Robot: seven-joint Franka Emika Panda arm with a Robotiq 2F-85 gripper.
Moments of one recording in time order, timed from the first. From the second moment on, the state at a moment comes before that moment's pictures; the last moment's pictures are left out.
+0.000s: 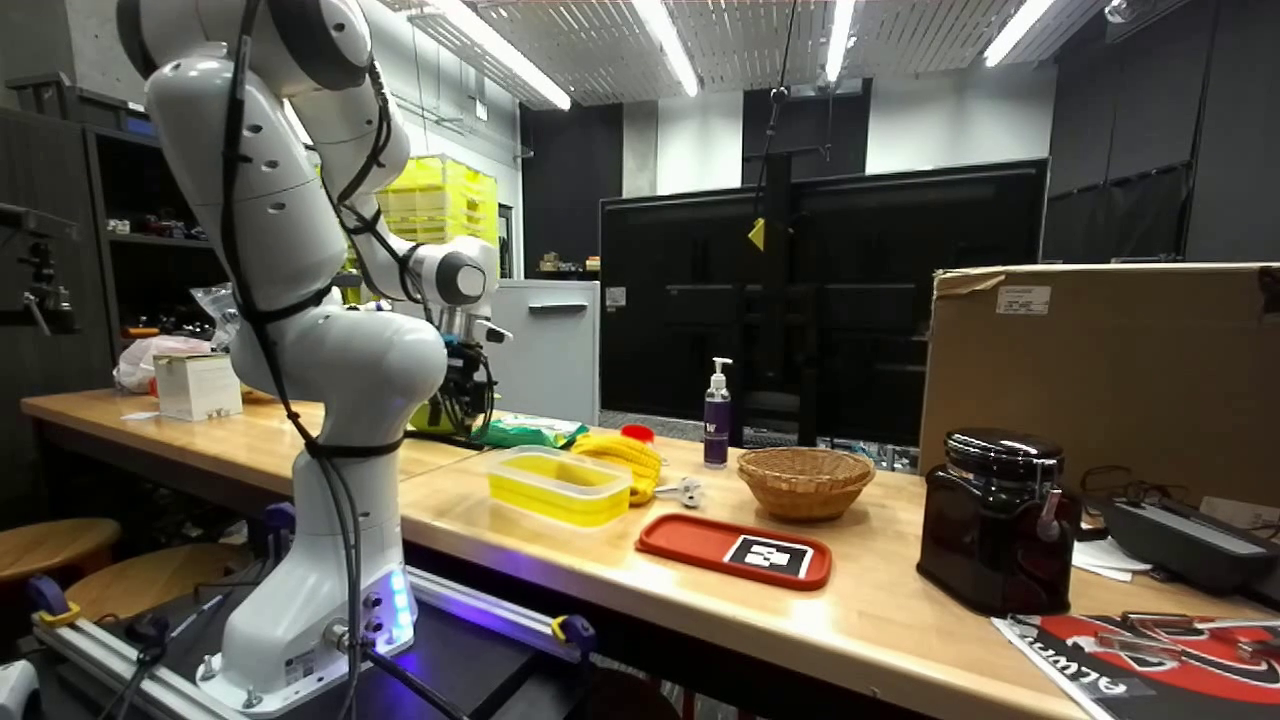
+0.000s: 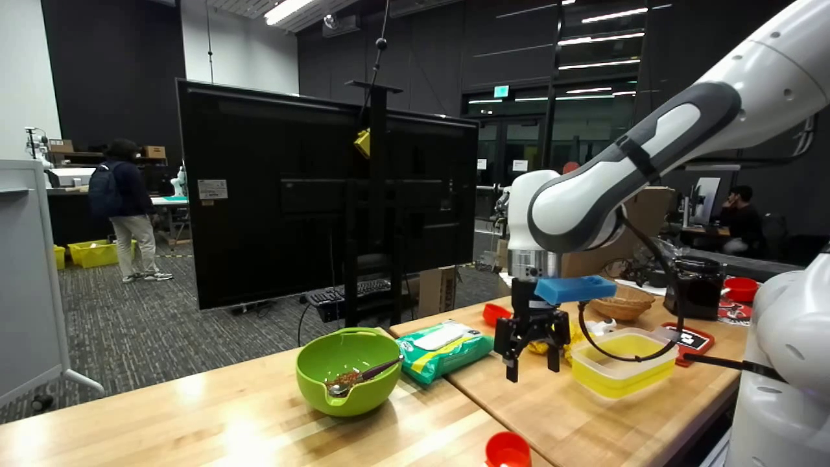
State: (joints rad) arm 0.19 -0.48 0.18 -2.82 0.26 2.22 0.34
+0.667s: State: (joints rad) arm 0.19 -0.56 0.24 -2.79 0.26 2.16 0.54
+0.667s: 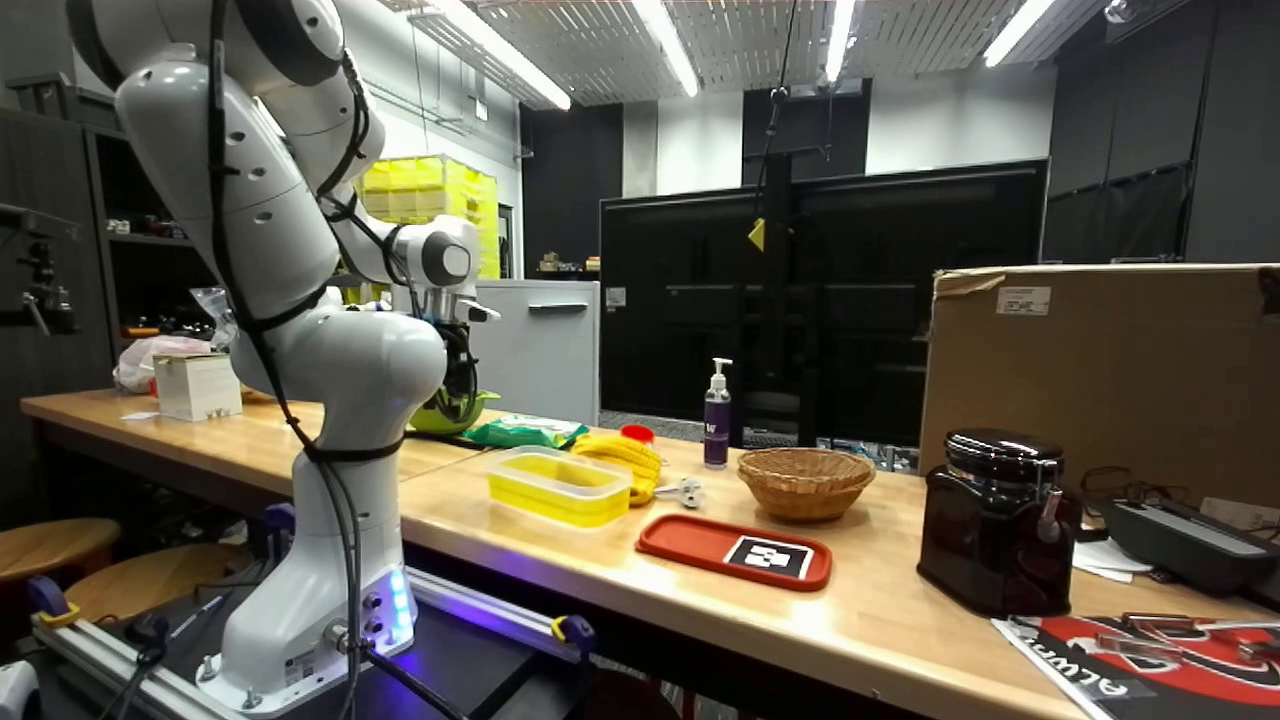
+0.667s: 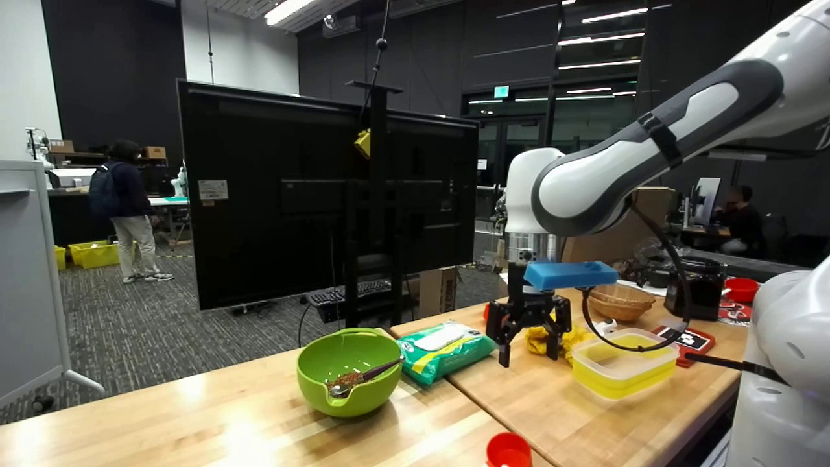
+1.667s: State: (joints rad) arm 0.19 -0.41 0.24 -2.78 0.30 2.24 0.54
